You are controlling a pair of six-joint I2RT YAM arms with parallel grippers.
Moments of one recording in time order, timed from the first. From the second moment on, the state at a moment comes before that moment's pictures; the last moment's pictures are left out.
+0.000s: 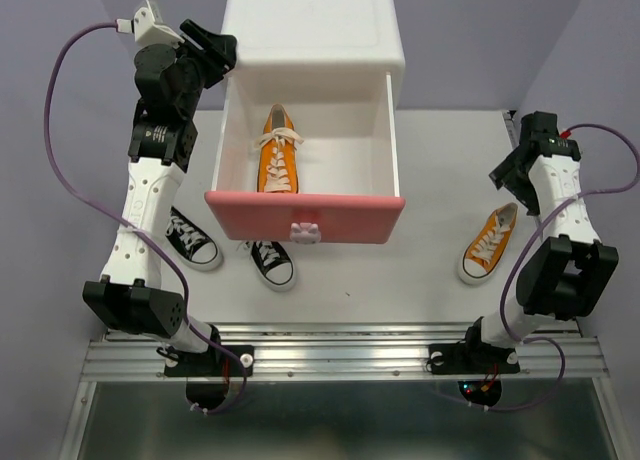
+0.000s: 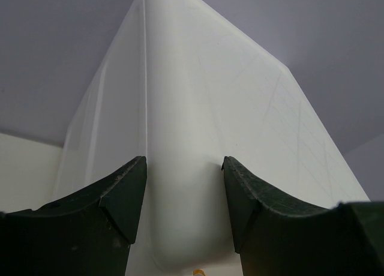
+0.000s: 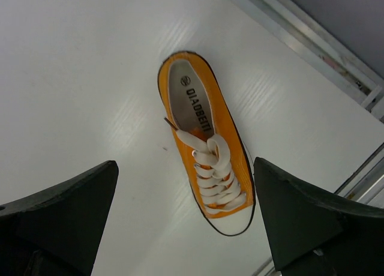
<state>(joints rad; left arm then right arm) -0.14 1.49 1.77 -0.21 0.00 -0.66 -0.22 1.58 1.54 -1.05 0.42 0.67</state>
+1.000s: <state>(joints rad) -0.15 1.47 1.70 -0.13 -0.02 -0.67 -0.22 1.57 1.08 -0.87 0.24 0.61</state>
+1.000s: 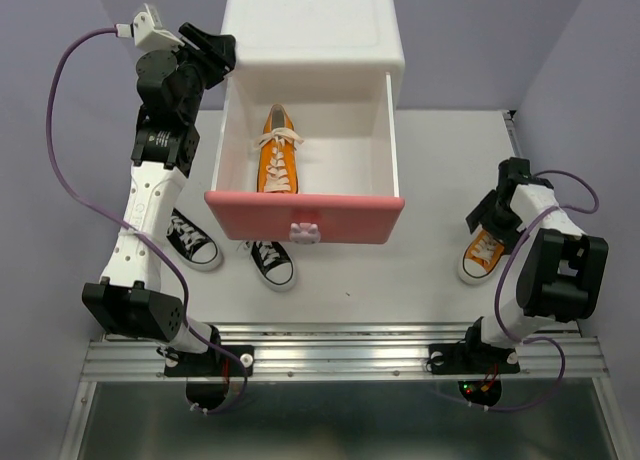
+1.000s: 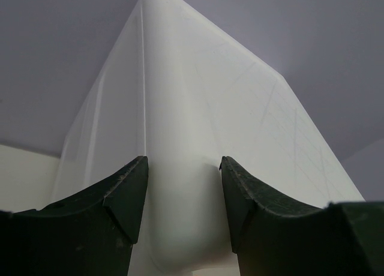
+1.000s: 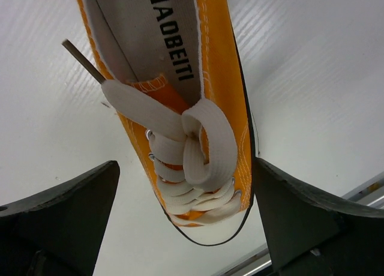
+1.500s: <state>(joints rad) -0.15 1.47 1.69 -0.10 -0.03 -0.66 -0.23 1.57 1.08 -0.76 0.27 0.58</state>
